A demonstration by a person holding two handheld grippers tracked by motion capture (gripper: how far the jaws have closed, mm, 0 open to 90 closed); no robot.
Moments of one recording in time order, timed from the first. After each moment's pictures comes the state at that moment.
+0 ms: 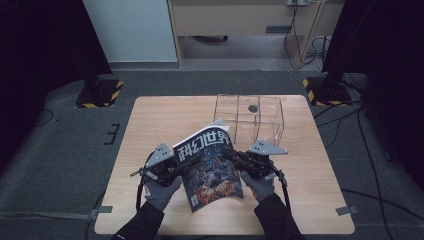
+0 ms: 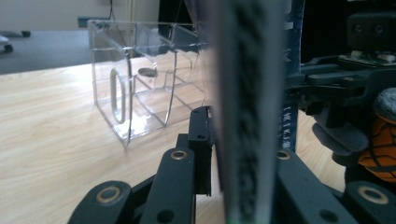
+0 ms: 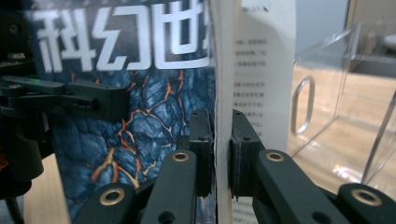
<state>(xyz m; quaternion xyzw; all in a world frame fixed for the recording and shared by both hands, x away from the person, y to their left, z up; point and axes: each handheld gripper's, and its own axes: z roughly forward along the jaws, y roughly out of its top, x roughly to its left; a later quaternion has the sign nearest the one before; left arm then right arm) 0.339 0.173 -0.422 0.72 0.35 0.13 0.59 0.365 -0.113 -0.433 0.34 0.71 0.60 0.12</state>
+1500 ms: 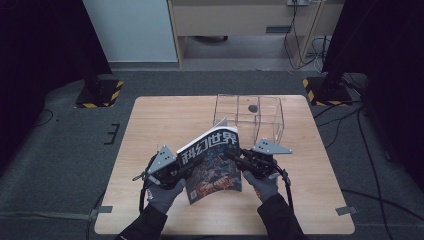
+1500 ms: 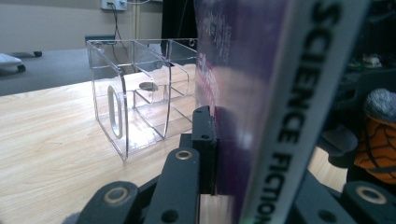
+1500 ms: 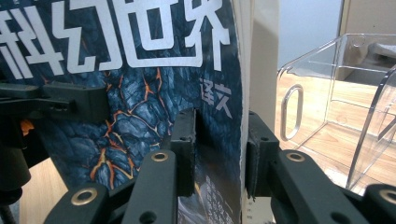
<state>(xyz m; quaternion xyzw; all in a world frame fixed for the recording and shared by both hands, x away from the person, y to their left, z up) 0.328 0.164 -0.420 0.71 0.34 0.16 0.60 0.366 -0.121 -0.430 0.34 0.71 0.60 0.13</state>
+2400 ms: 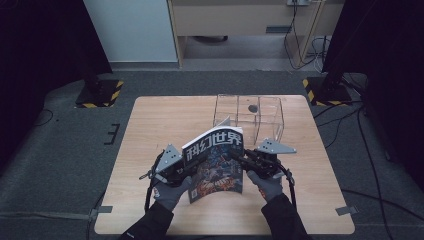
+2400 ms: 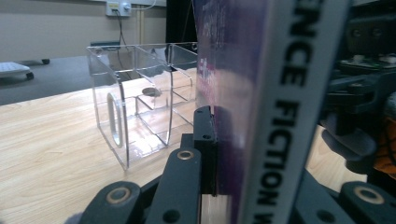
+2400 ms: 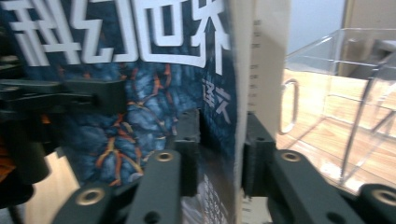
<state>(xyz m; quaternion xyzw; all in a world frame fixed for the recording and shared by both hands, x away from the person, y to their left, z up) 0.333 0.148 -0.421 0.71 0.33 0.18 0.59 0.368 -0.133 -0.431 0.34 0.71 0.60 0.13</state>
